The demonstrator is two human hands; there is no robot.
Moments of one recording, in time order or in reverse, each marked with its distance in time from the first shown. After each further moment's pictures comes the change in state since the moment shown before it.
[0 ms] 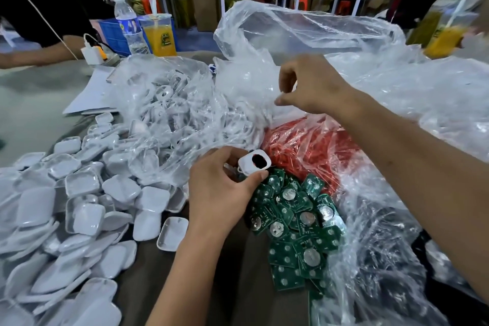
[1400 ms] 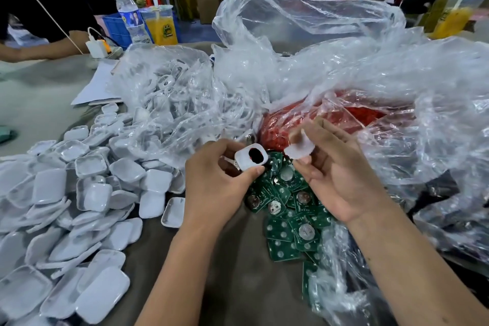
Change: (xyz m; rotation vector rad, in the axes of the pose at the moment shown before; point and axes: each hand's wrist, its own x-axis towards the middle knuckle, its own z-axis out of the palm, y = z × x) left_hand -0.021 0.007 -0.013 -0.029 -0.013 0.030; right_hand -0.166 -0.031 0.036 1.765 -0.013 0.275
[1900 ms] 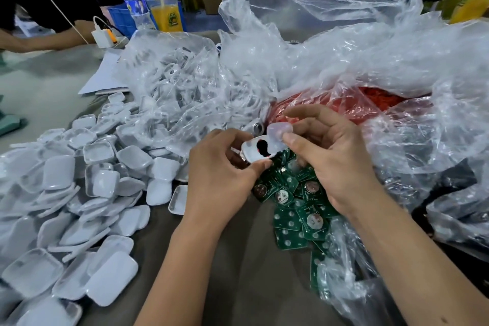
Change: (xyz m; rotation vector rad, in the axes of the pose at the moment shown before) left_hand -0.006 0.002 -0.006 0.082 -0.001 0.047; right_hand 0.003 0.018 0.005 -0.448 0.096 -0.240
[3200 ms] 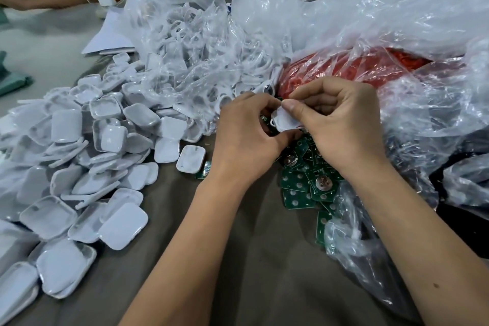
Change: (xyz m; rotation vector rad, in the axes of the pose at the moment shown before) left_hand -0.002 0.001 0.019 0.104 -0.072 0.180; right_hand -0.004 0.005 0.010 -0.460 0.085 -0.182
